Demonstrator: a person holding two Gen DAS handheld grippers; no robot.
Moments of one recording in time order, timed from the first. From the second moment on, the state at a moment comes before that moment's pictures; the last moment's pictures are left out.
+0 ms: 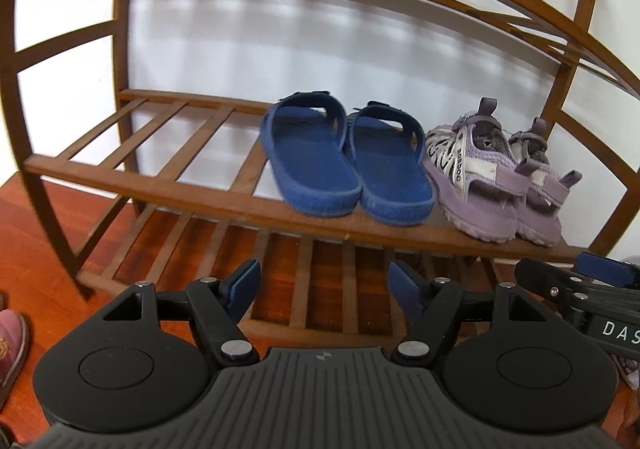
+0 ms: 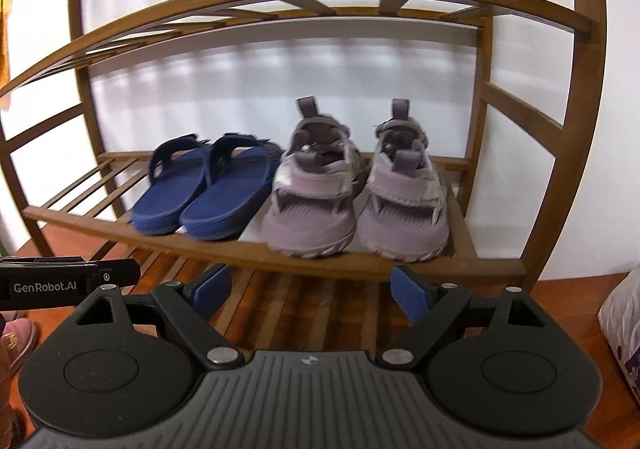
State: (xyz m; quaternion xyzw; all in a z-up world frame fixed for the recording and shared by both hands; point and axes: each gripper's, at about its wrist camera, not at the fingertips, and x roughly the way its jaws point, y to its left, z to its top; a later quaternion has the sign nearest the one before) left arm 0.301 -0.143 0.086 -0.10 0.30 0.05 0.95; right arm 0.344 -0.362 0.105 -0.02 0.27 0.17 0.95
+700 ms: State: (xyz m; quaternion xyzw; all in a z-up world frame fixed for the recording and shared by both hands) left arm 0.181 -0.082 0.047 -0.08 0.32 0.11 0.94; right arm 0.258 -0.332 0.054 -0.04 0.33 0.19 0.92
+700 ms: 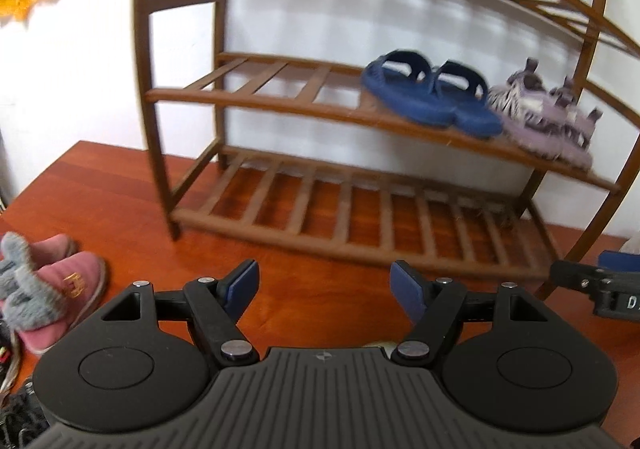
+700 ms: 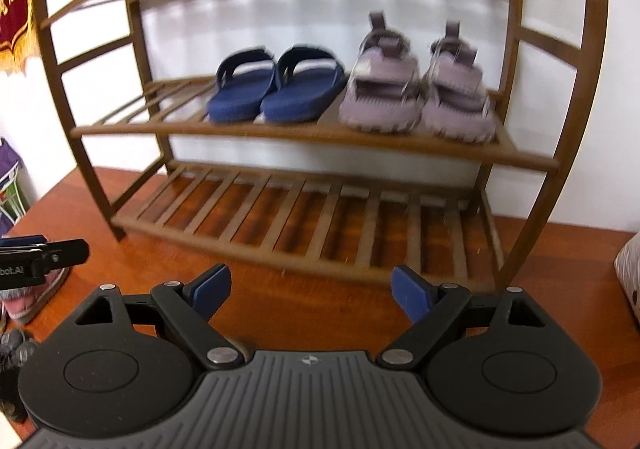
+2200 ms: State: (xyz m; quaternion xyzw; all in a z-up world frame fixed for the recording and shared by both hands) left arm -0.013 0.119 -0.048 -0.10 0.44 0.23 0.86; right arm 0.193 -0.236 -0.031 -0.07 0.43 0.19 0.88
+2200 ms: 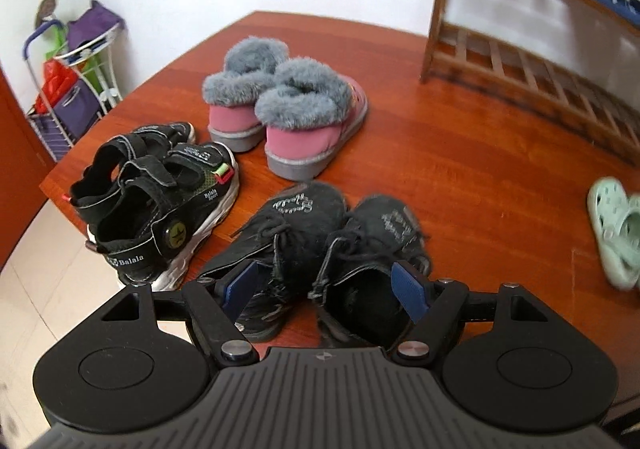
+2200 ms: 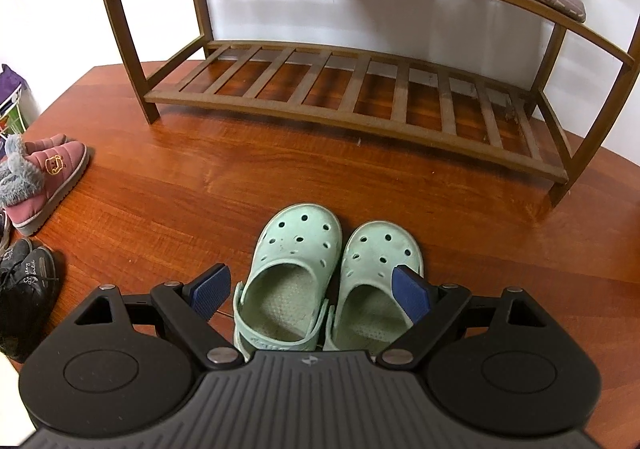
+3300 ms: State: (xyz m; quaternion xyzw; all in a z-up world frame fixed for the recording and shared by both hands) left arm -0.002 0.157 -0.090 -0.11 0.41 0.18 0.89; right arm 0.176 -0.247 -0.065 -0.03 0.45 0.11 0.89
